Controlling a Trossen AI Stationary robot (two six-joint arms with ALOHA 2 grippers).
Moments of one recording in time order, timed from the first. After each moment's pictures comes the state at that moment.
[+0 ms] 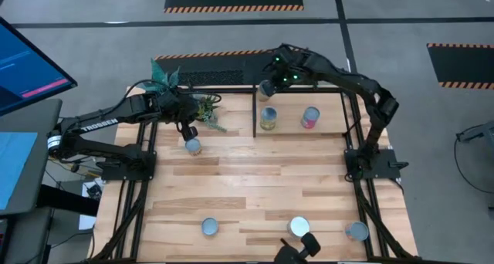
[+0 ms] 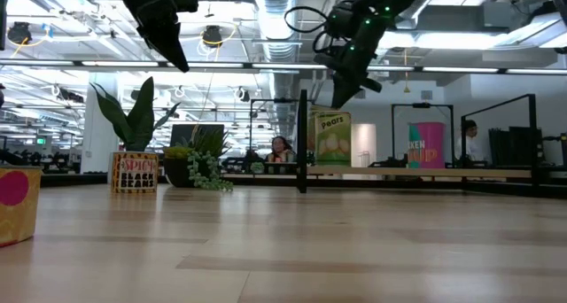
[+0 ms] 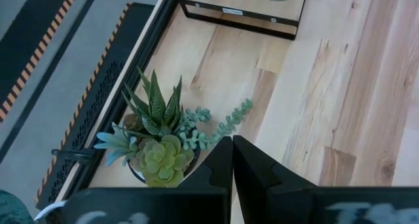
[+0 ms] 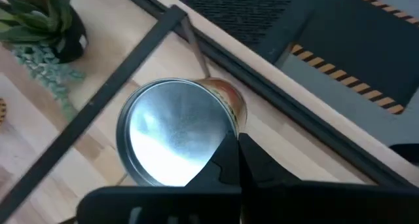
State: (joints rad) left arm 0.37 1.08 1.06 -0.88 -0.18 0.09; right arm -0.64 1.79 1.64 -0.81 0.02 0.27
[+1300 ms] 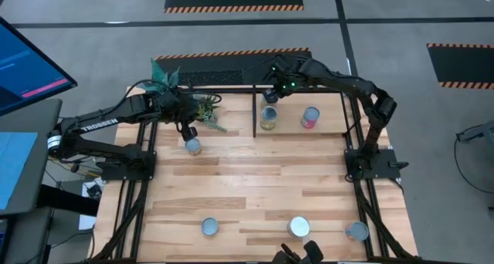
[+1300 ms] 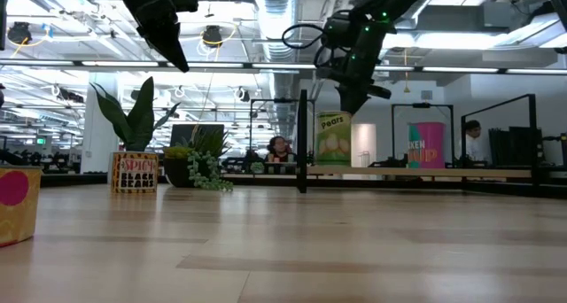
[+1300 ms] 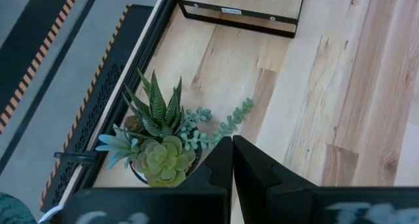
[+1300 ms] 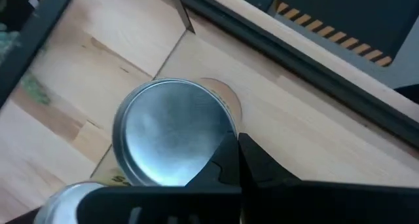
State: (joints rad) left arm 0.37 1.08 1.06 -0.88 -0.18 0.11; right arm -0.61 1.80 1.58 -0.87 0.08 0.39
